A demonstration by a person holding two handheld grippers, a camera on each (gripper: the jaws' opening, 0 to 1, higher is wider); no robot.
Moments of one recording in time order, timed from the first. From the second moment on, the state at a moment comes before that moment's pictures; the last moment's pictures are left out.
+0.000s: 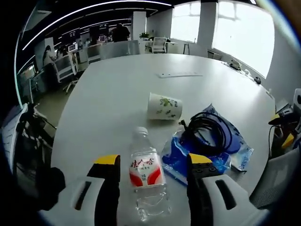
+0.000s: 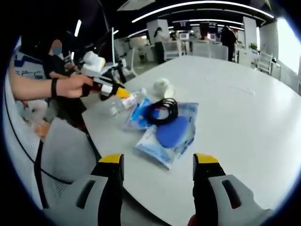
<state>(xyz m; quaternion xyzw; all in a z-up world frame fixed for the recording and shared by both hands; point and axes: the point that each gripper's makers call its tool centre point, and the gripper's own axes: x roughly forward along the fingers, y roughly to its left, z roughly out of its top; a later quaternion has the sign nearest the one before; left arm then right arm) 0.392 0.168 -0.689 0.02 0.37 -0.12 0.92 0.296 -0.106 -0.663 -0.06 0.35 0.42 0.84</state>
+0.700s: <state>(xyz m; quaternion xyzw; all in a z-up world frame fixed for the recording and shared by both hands) 0.392 0.176 -0.725 0.03 0.44 -0.11 0.89 0.300 -0.105 -0.671 -0.05 0.36 0.42 0.83</state>
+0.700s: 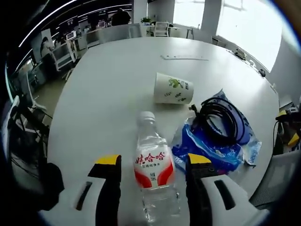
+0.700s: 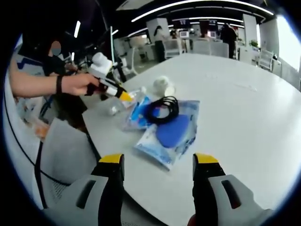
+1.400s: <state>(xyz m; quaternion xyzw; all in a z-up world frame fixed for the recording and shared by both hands) 0.397 0.174 -0.747 0.04 0.50 -0.12 0.86 0.299 -0.104 -0.676 -0.05 0.36 0.42 0.83</state>
